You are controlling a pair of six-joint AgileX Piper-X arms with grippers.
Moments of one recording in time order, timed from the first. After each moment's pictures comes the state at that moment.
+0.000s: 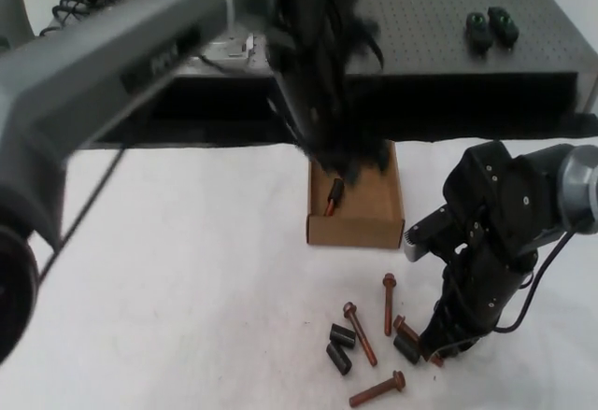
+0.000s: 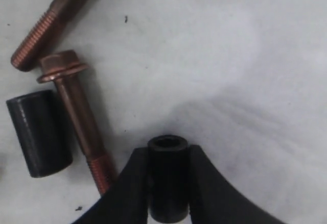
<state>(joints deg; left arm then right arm) -36.9 116.6 -111.0 61.4 8.7 2.8 8.0 97.8 -50.9 39.9 0.6 -18.9</state>
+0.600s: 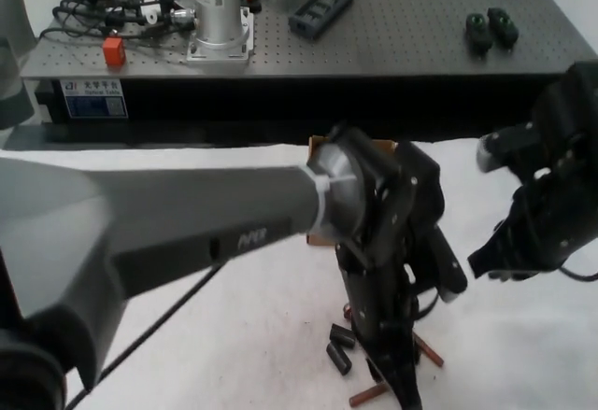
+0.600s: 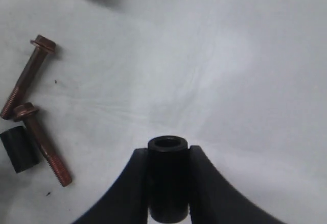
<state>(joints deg) -52.2 116.5 -88.2 51.9 12.3 25.7 -2.3 77.4 -50.9 43.7 -0.5 -15.3</state>
